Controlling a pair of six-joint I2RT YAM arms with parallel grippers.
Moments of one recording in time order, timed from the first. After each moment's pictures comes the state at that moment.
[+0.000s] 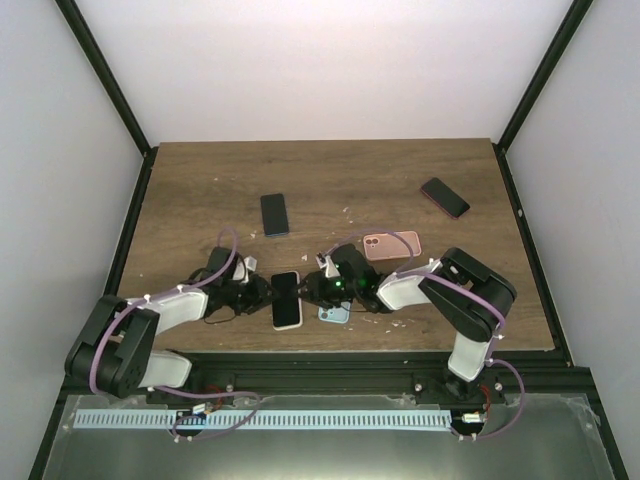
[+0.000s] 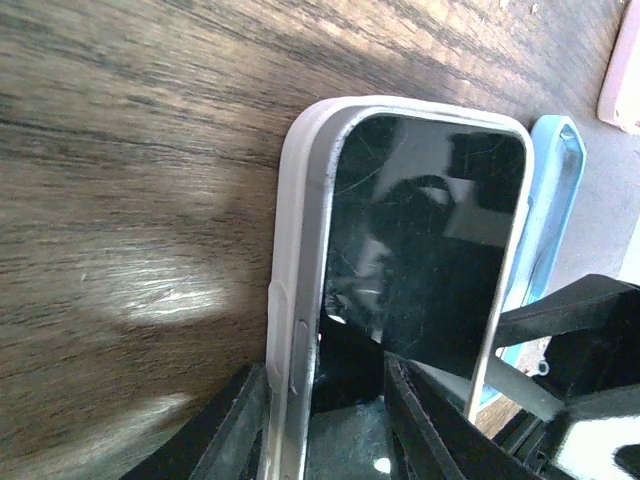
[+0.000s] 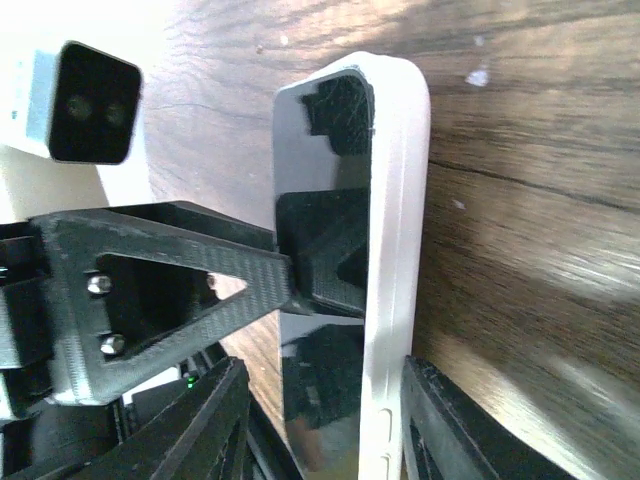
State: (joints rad) left arm -0.37 1.35 0.40 -0.03 0.59 -0.81; right arm 0.85 1.77 0.68 0.47 -0.52 1.09
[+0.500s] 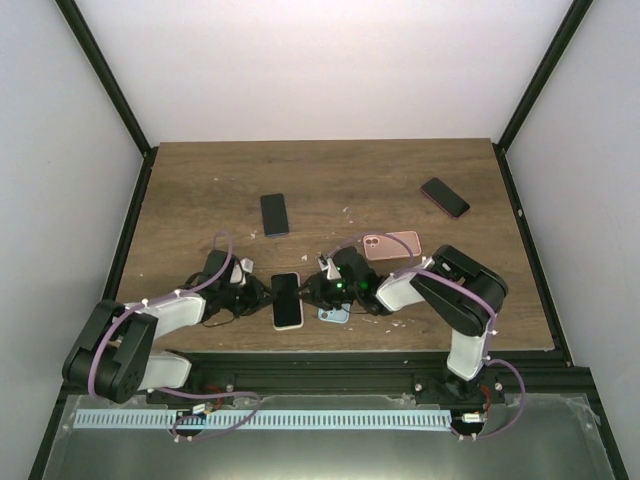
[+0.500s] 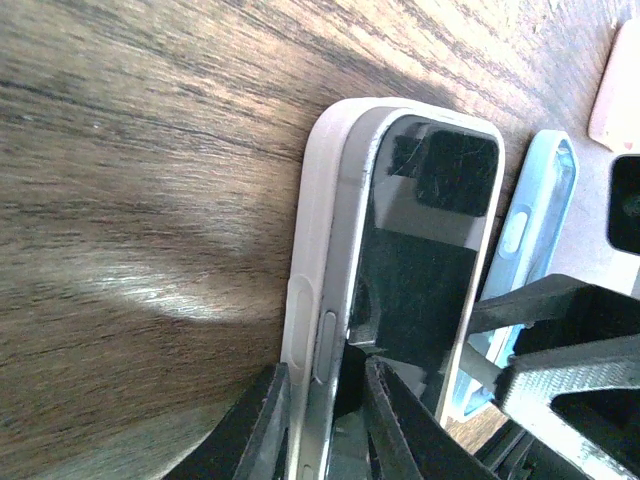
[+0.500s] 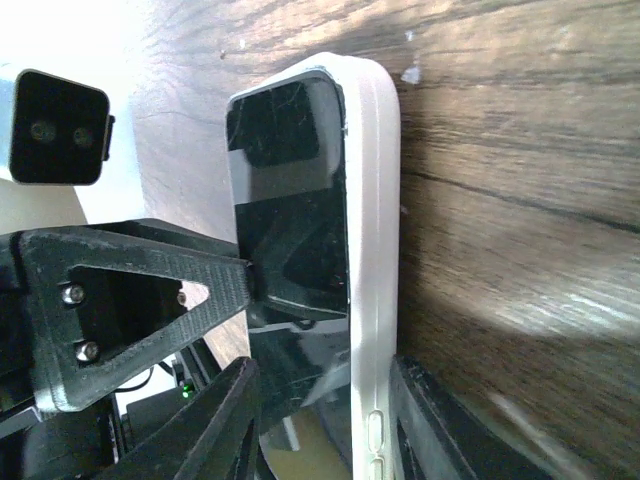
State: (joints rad) left arm -0.35 1.32 0.35 0.01 0.58 -0.87; right arm 0.84 1.82 0.66 0.57 -0.54 1.14
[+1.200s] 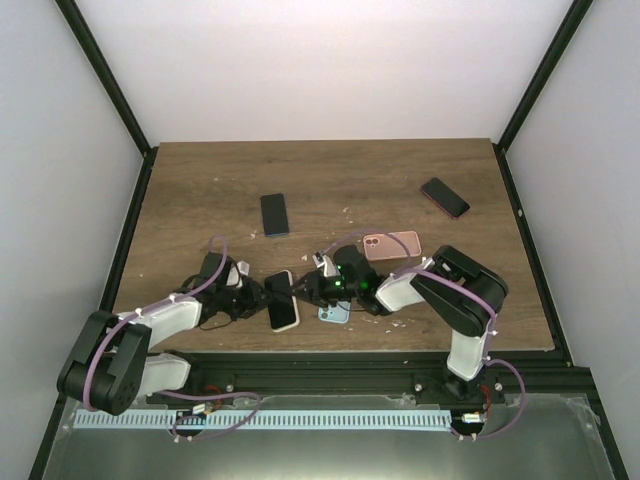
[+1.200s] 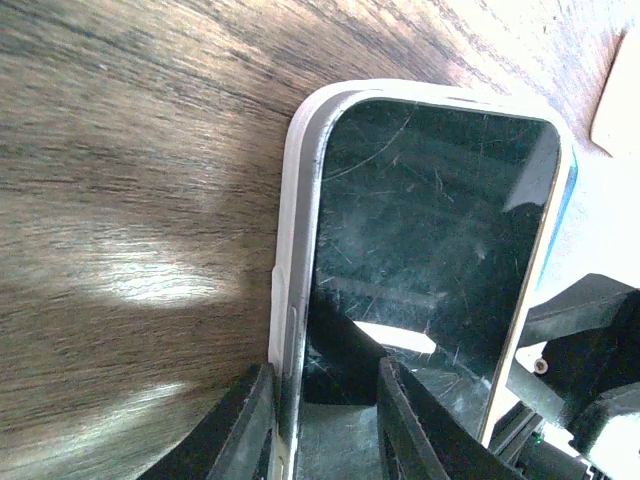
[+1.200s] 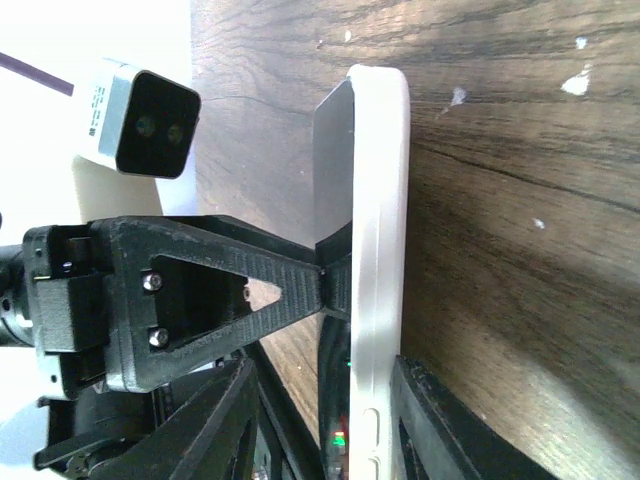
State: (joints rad) left arm -0.34 1.25 0.33 -0.05 0.58 -0.89; right arm 0.84 1.82 0.66 0.68 -0.60 1.14
